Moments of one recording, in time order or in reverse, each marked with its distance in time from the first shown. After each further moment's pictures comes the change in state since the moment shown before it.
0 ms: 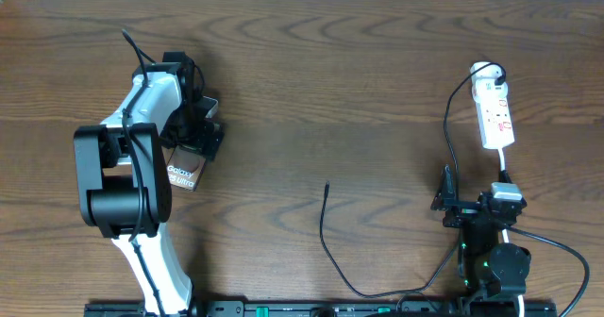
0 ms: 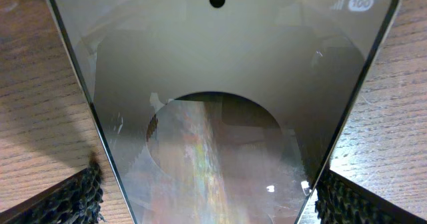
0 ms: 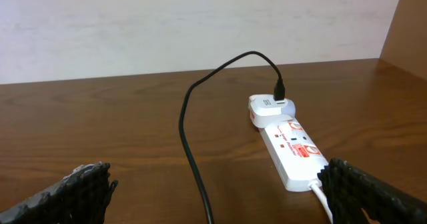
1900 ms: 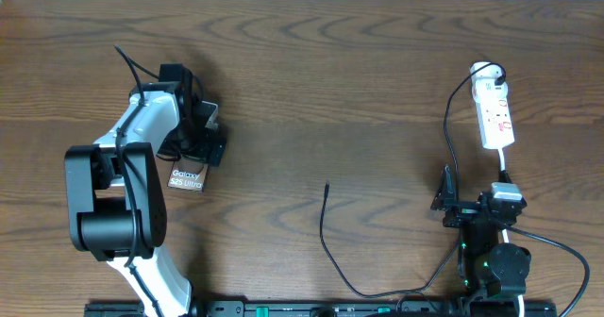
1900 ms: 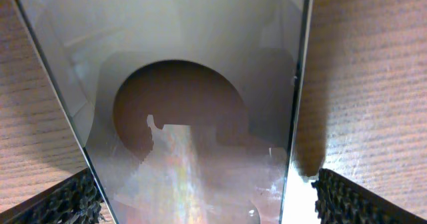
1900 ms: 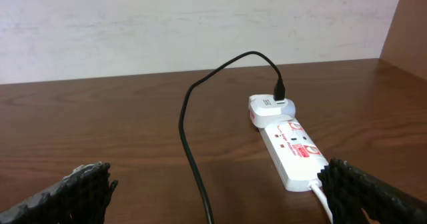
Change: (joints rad) left arm 0.001 -0.135 -0.188 0.156 0.071 -0.070; right arm 0.000 0.000 0.000 0.000 0.000 0.000
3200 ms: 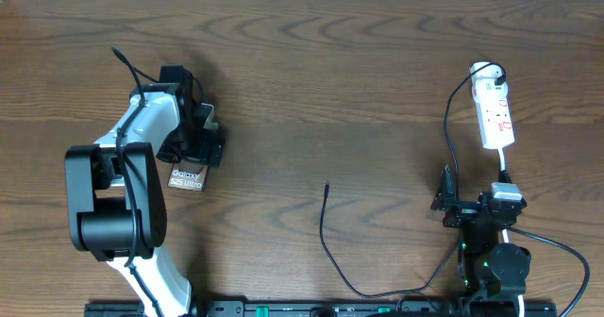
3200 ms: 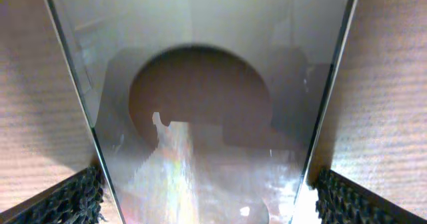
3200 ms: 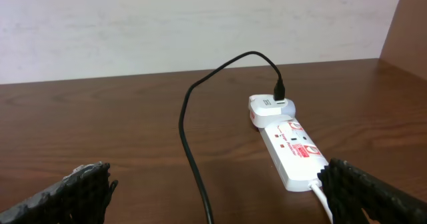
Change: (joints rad) left arm 0.000 0.000 -0.008 0.004 -0.035 -0.062; right arm 0.000 0.000 0.000 0.000 0.000 0.000
